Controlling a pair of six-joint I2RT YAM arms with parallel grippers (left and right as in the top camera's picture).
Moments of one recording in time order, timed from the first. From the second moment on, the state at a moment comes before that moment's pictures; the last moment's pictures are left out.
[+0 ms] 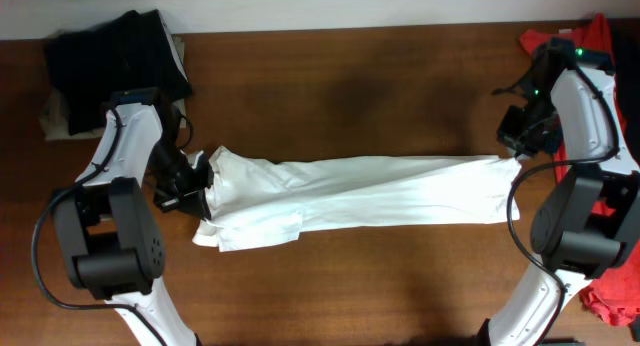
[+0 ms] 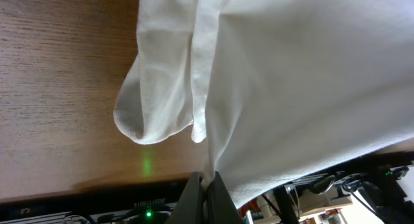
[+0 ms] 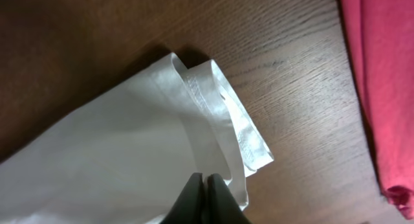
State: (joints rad) left arm 0.09 2.05 1.56 -1.55 0.24 -0.05; right arm -0.25 2.09 1.82 -1.39 0.06 0.33
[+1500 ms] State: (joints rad) left arm 0.00 2.14 1.49 -0.96 0.29 -0.17; right arm -0.15 2.06 1.40 -0.94 -0.14 0.21
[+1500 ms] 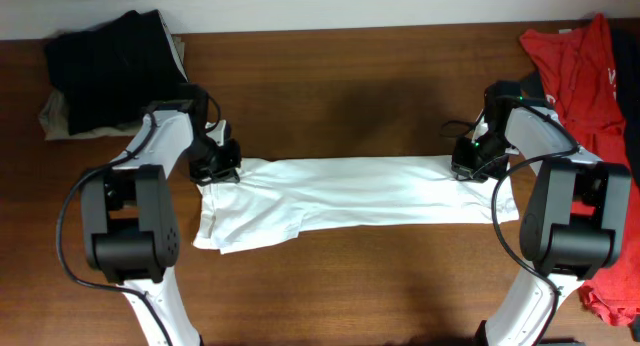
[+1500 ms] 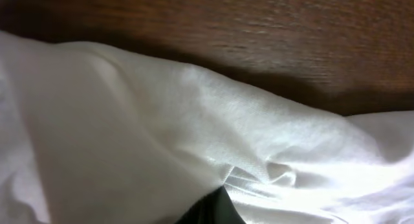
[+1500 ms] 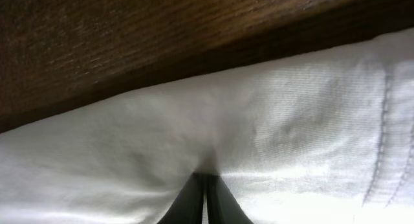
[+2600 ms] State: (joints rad) left arm 0.27 2.21 1.89 -1.38 0.10 -0.11; right arm -0.28 2.04 1.35 -0.97 -0.54 -0.14
